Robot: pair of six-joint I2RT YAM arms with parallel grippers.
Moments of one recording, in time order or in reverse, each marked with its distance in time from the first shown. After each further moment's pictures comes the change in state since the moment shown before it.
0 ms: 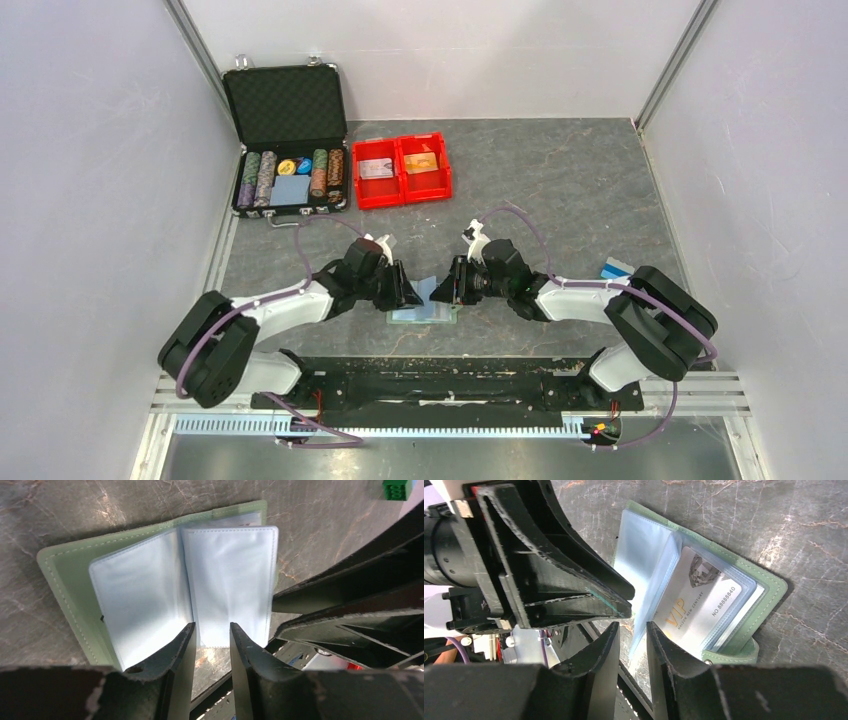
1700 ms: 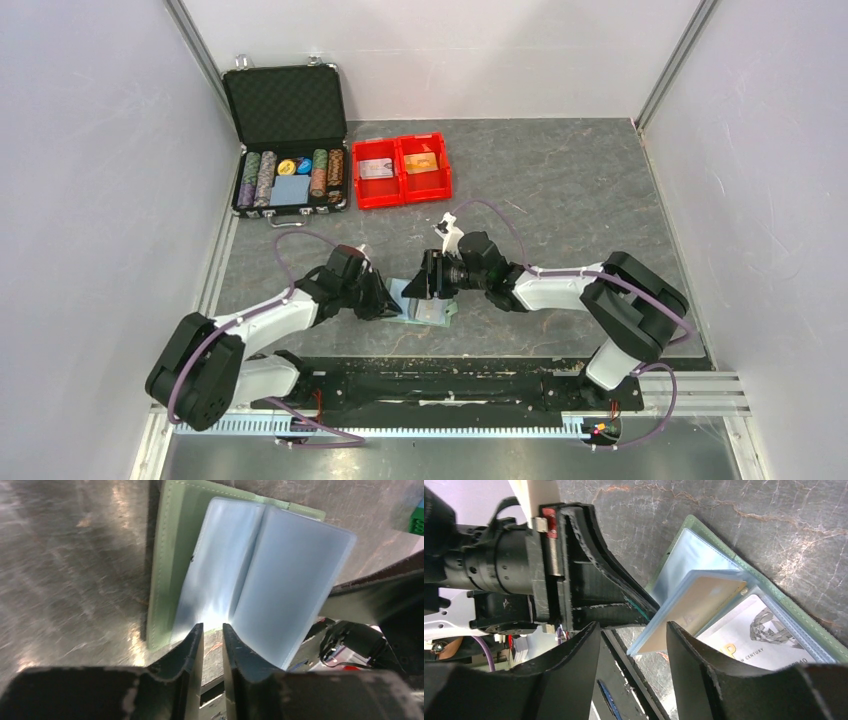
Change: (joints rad) left arm 0.109 -0.127 -0.073 -0.162 -0.009 -0.051; right arm 0.072 0.137 0.163 0.043 -0.033 0.012
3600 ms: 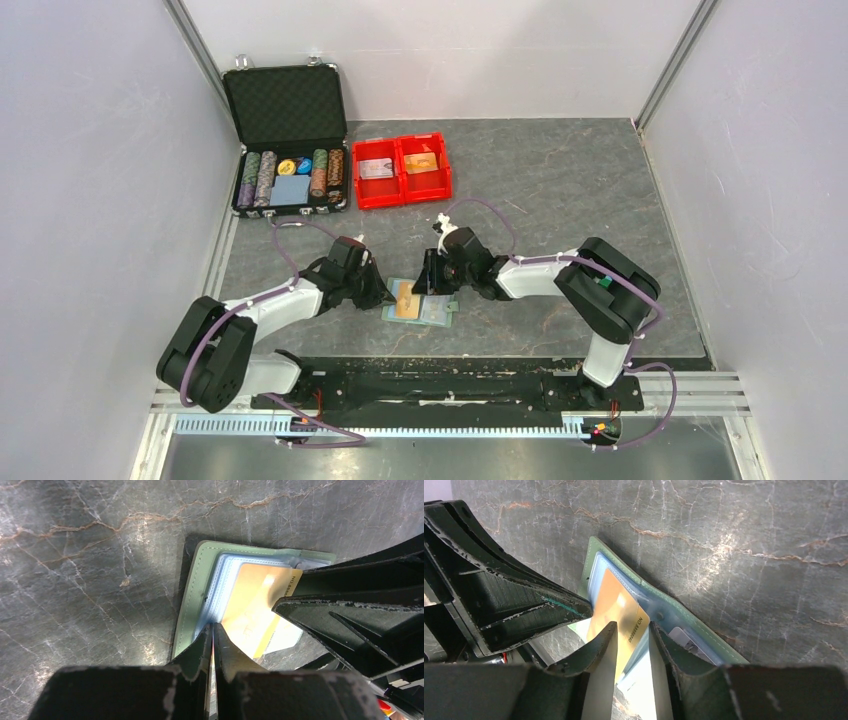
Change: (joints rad) left arm 0.034 0.080 0.054 0.013 -0.096 0.064; right arm -0.013 0.151 0.130 -0.205 0.154 -0.094
